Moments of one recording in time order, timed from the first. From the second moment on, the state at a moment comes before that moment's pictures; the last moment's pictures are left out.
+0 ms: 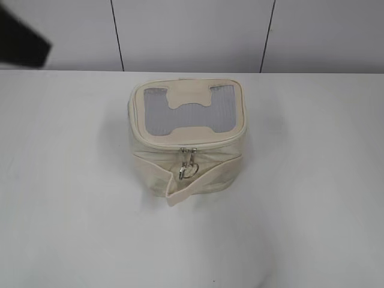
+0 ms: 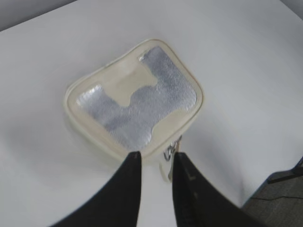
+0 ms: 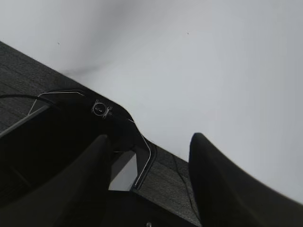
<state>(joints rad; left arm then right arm) -0.51 1.21 -1.20 -0.36 0.91 0.24 0.37 0.77 -0.71 0.17 1.11 -0.17</state>
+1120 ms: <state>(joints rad) -0.40 0.01 -0.54 -0.06 1.06 0.06 0.37 0.03 -0.50 0.11 1.06 -0.13</state>
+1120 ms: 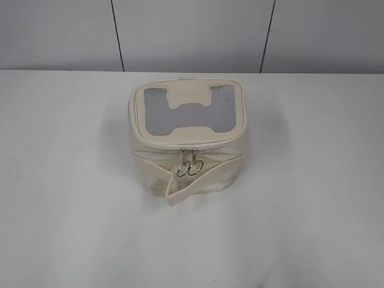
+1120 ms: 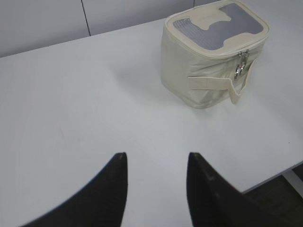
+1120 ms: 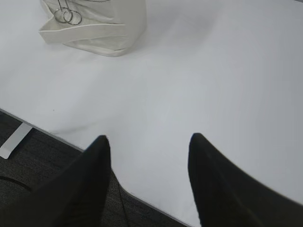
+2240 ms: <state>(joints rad) -0.02 -0.01 -0.53 -0.06 1.05 0.06 0.05 -0.01 -0.51 0.12 1.05 -0.12</state>
